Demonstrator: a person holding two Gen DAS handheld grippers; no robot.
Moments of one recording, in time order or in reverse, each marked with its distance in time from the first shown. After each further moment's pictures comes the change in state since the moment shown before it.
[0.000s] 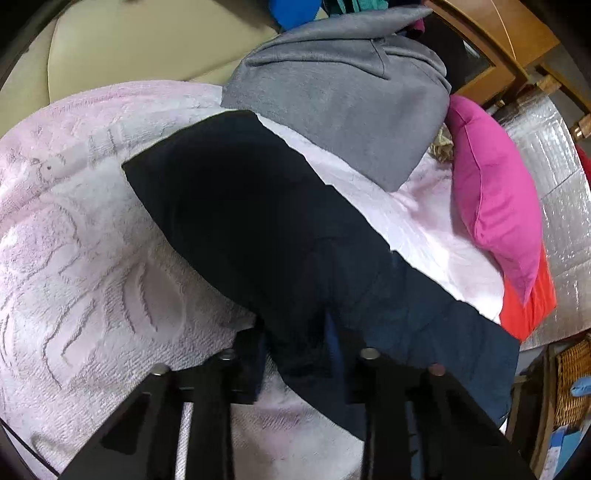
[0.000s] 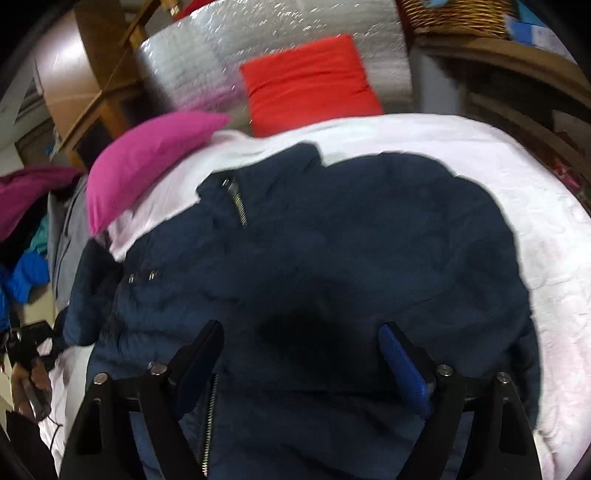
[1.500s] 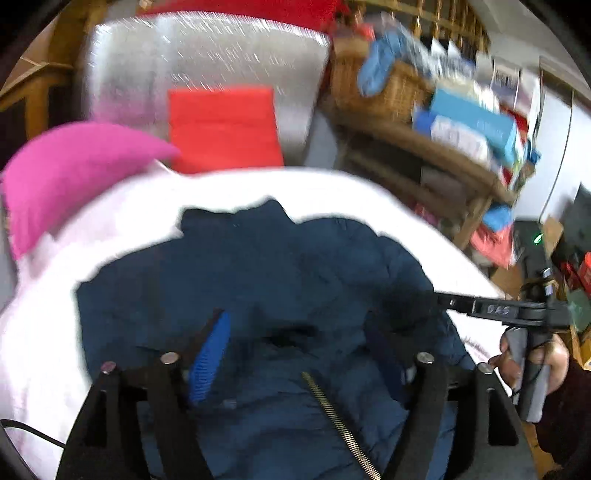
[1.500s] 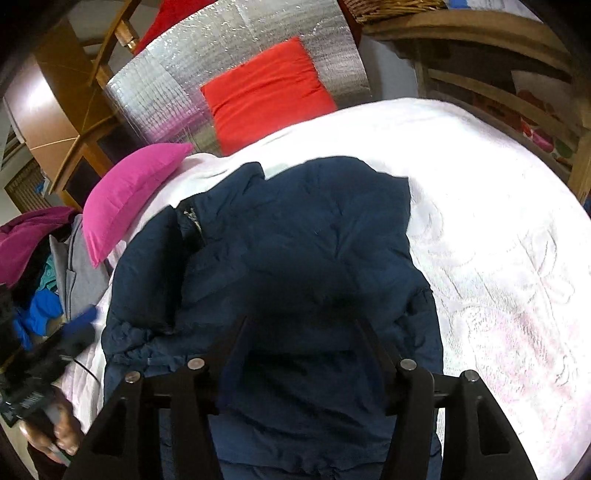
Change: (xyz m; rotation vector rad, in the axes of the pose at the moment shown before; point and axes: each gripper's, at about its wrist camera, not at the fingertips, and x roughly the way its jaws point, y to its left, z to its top) left arm -0.138 -0.243 -0.248 1.174 0.081 -0.573; right arm -0.061 -0.083 0.003 0.149 0.005 0.024
